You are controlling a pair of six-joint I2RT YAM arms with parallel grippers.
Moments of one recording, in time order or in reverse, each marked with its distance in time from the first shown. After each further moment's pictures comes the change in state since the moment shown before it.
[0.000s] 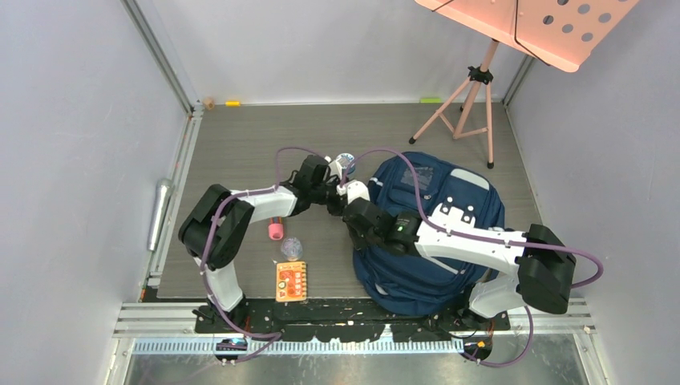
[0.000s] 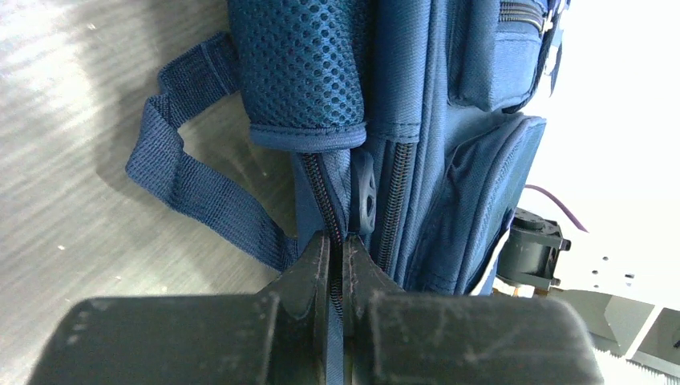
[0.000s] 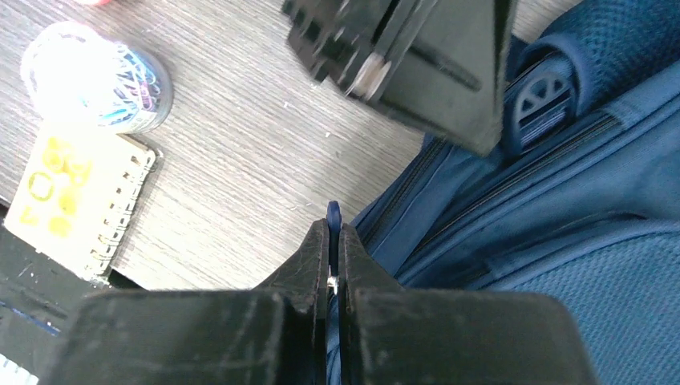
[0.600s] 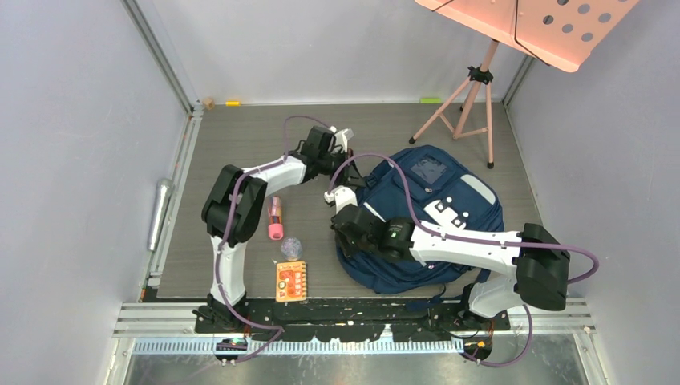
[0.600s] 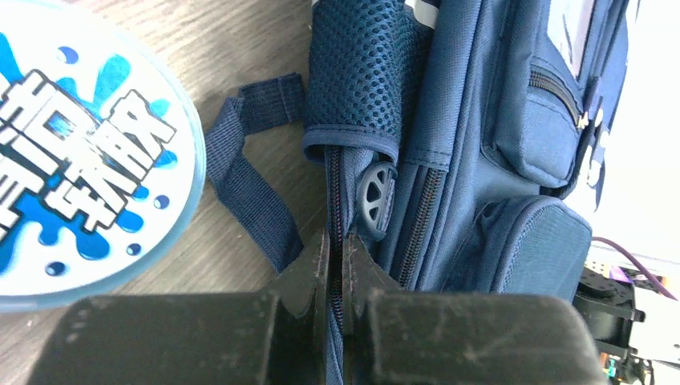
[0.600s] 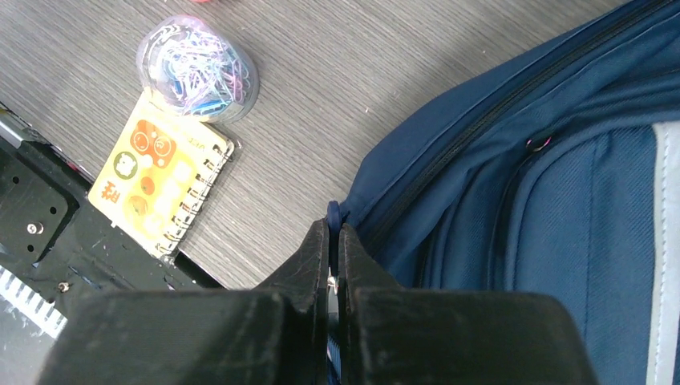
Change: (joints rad) left arm 0.095 0.246 0.408 -0.219 -0.009 0.242; right arm 0.083 0.023 0.036 0.049 -0.040 0.012
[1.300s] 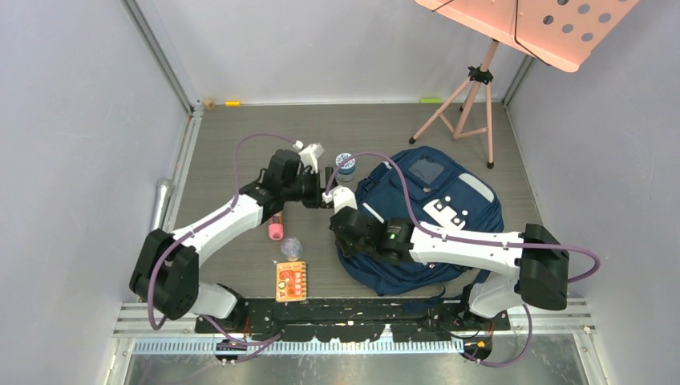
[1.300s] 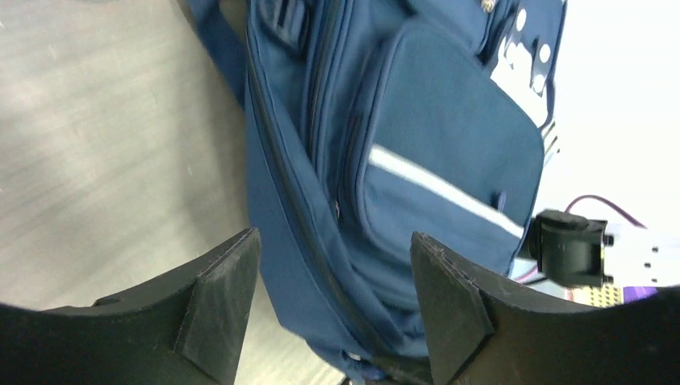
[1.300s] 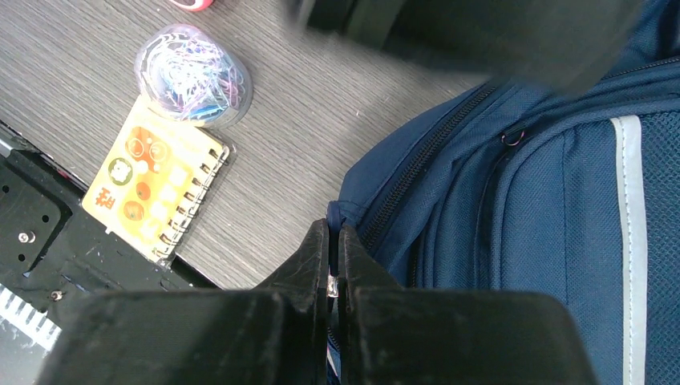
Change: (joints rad) left arm -0.013 -0.616 -0.425 -0.055 -0.161 0.006; right arm 0.036 0.003 0.038 -0.049 0.084 0.010
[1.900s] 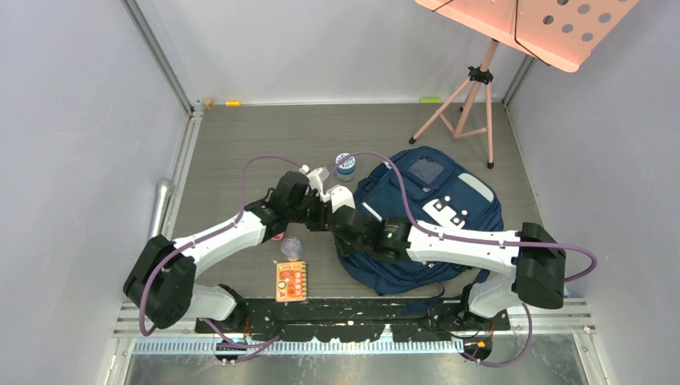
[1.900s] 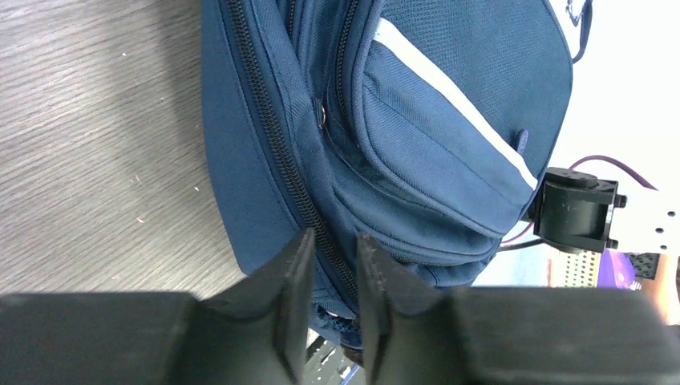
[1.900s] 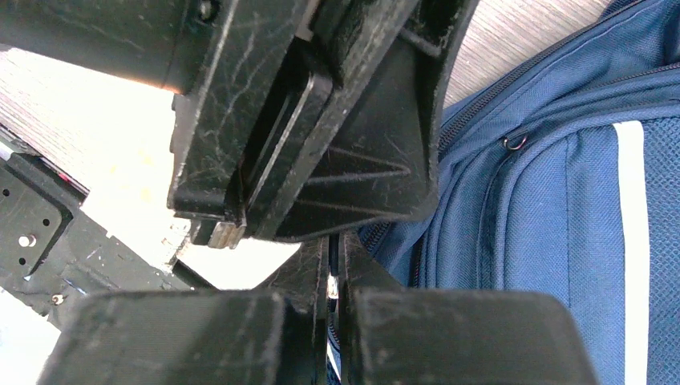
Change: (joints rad) left arm -0.123 -0.084 -0.193 0.018 -0.041 -0.143; right arm 0.000 0.020 0.024 -0.008 0.000 -0.004
